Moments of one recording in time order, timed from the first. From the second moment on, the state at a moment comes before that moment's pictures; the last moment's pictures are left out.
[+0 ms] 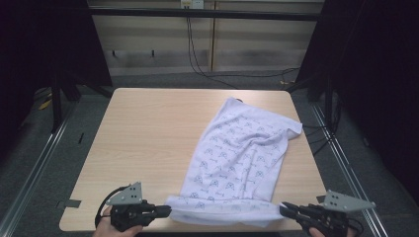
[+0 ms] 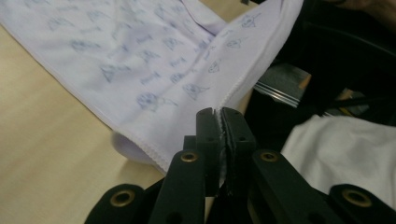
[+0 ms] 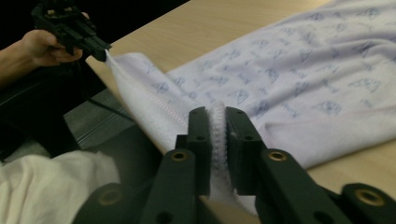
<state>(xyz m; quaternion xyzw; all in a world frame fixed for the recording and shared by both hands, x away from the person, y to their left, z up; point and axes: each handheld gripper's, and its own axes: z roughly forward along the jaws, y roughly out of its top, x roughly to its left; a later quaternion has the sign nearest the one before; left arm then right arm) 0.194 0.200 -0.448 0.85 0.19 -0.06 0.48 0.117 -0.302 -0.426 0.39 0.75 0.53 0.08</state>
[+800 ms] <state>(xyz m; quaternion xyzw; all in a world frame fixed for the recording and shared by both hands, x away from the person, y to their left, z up) 0.305 0.143 -0.474 0.85 0.25 -0.05 0.46 0.215 -0.250 -0.478 0.40 0.83 0.38 0.04</state>
